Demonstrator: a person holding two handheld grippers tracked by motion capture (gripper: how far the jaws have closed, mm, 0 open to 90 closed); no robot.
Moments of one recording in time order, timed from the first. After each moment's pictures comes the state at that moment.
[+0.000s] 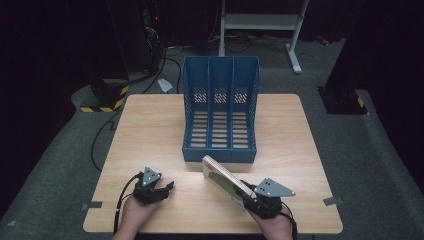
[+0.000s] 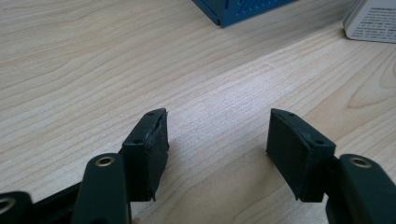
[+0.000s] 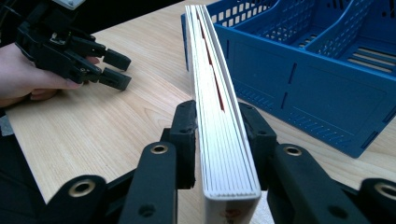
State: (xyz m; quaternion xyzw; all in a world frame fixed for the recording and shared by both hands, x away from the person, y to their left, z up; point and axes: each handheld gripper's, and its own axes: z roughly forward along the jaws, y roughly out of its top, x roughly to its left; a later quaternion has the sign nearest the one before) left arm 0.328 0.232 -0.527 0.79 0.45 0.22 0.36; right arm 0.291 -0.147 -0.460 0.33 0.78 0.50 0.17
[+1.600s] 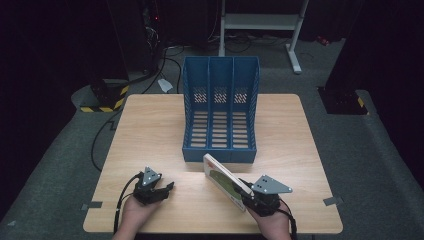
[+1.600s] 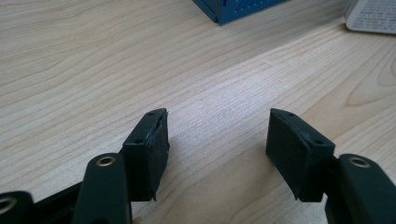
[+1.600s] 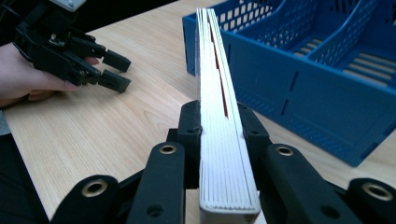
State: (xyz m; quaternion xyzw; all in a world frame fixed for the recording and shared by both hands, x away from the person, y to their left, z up) left arm 0.329 0.232 -0.528 0.79 0.45 0.21 0.36; right arm 0.295 -0.141 -0.450 0.32 0.79 0.49 0.18
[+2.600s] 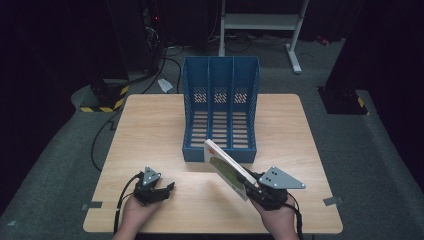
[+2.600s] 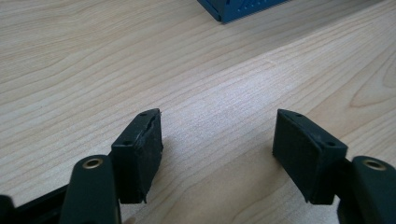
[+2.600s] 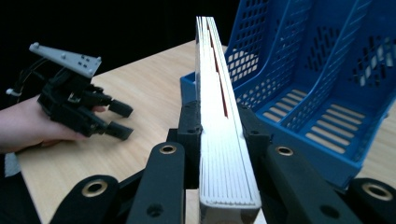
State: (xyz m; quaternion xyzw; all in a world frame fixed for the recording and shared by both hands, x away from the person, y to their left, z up) left arm 0.329 0.231 -0.528 0.79 0.46 0.21 0.35; right arm 0.293 -0.146 -0.401 0.31 0.76 0.53 0.21
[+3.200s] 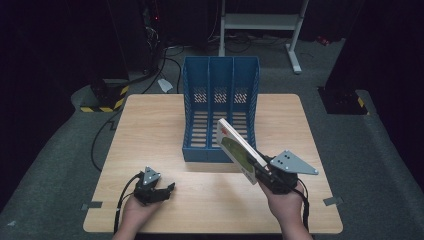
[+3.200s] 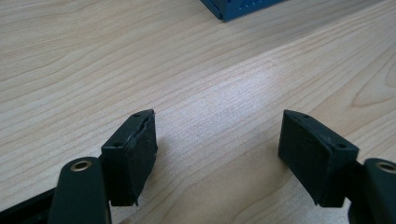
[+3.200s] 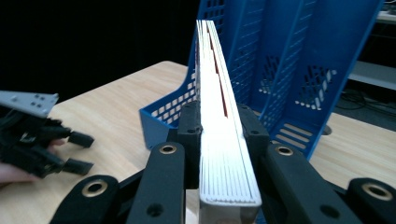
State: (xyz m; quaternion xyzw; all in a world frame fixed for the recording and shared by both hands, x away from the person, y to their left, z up) left arm 0.330 0.231 -0.528 0.78 0.46 0.21 0.35; right arm 0.316 -0.162 -0.372 0.34 0.73 0.54 0.26
